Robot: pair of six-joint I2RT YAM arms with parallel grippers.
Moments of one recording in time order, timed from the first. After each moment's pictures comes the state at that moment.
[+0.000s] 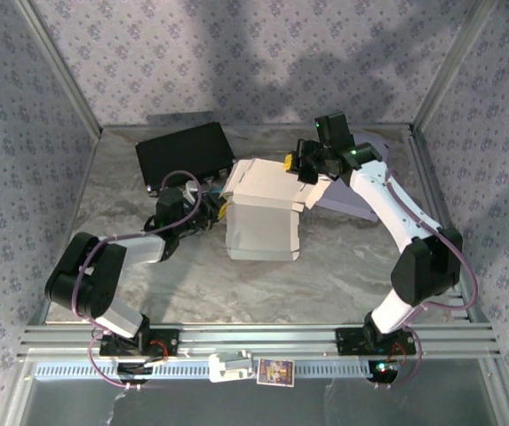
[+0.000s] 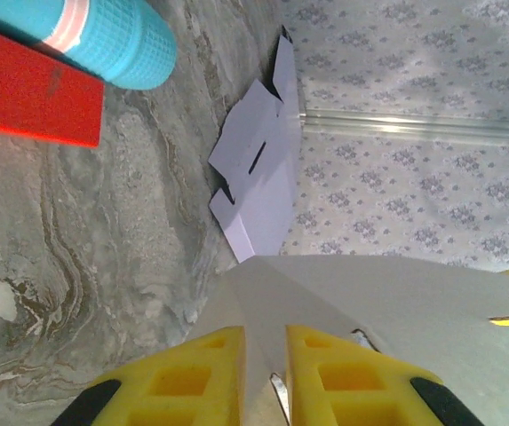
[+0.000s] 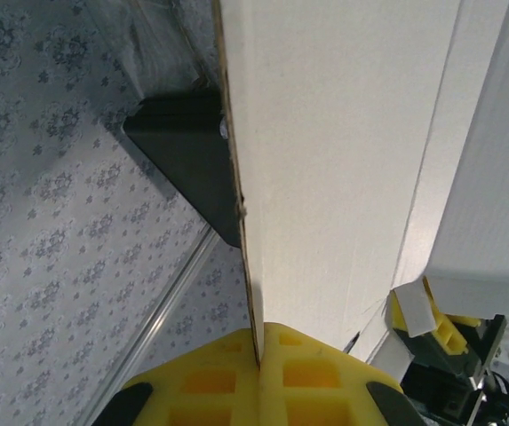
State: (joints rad) left arm -0.40 1.54 0.56 0.68 0.50 -1.44; right arm 0.38 1.62 1.53 -0.67 -0.36 2.05
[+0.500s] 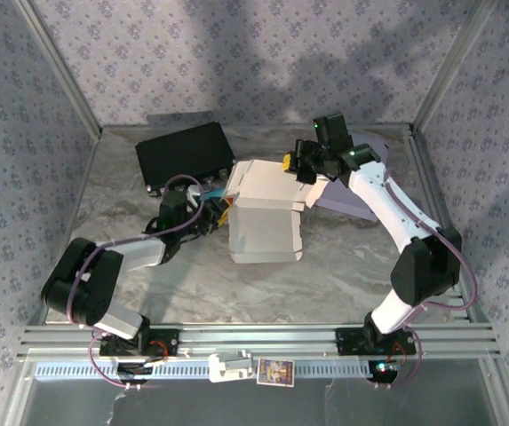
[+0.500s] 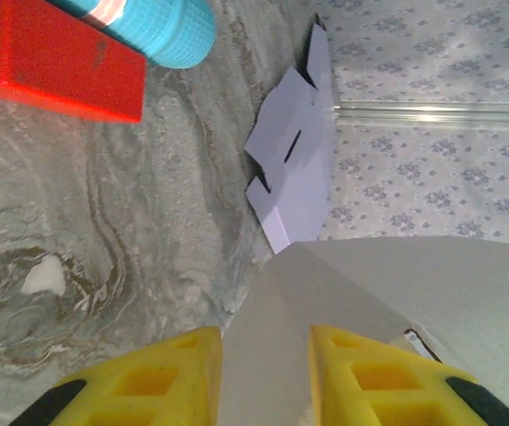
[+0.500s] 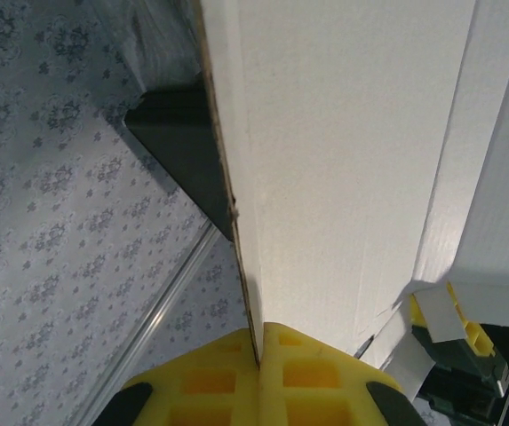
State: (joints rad) left arm -0.43 1.48 0.56 0.52 0.45 -1.34; right arm 0.39 1.62 1.52 -0.65 -0.36 2.05
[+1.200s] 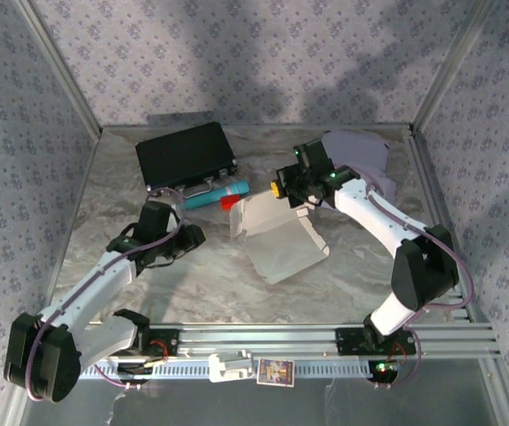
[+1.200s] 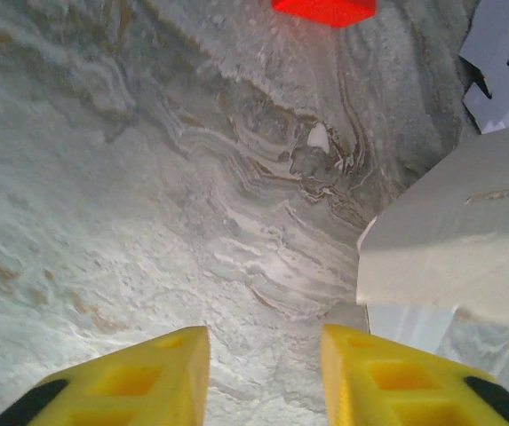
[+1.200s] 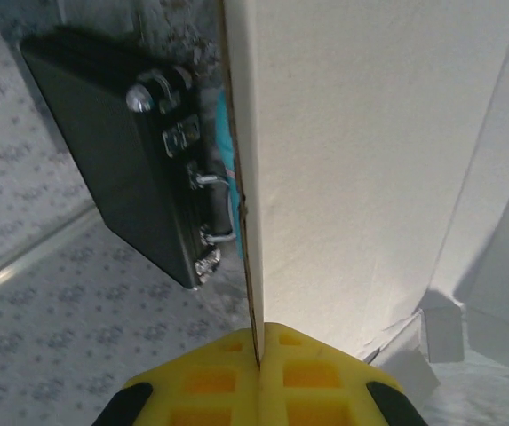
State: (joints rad) left arm -0.39 1.02 0.61 -0.45 0.29 -0.82; right arm 0.51 1.60 1.29 -0.50 -0.28 1.66
